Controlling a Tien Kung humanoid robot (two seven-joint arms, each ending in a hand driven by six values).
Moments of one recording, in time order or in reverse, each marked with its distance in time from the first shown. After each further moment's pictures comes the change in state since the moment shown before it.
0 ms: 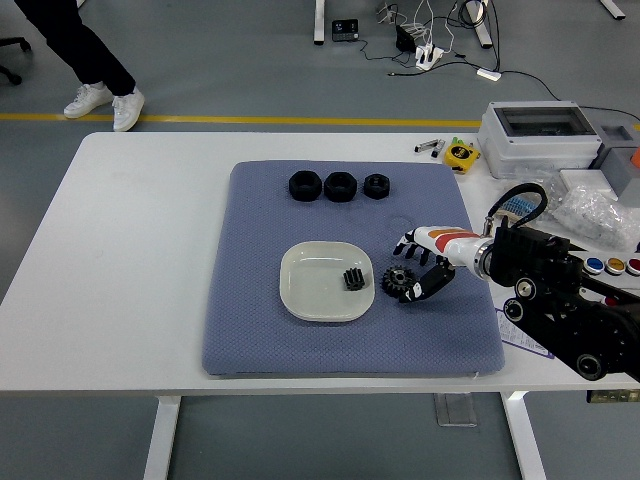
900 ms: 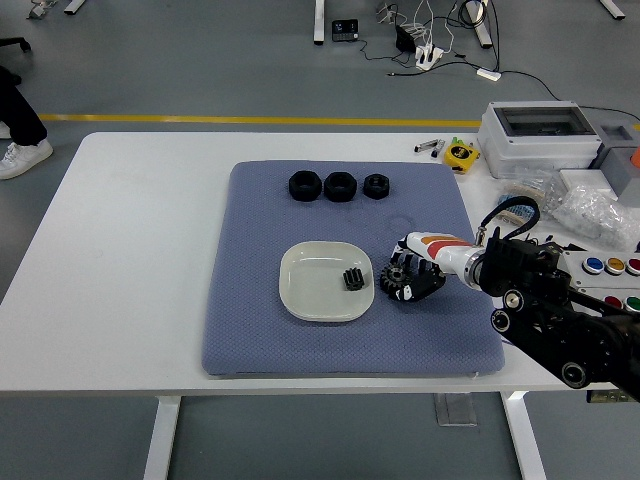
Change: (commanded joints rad) left arm -0.002 0.000 0.003 0.000 -0.011 0.000 -0.001; right arm -0.017 0.029 -0.013 -0.023 0.037 -0.075 -0.004
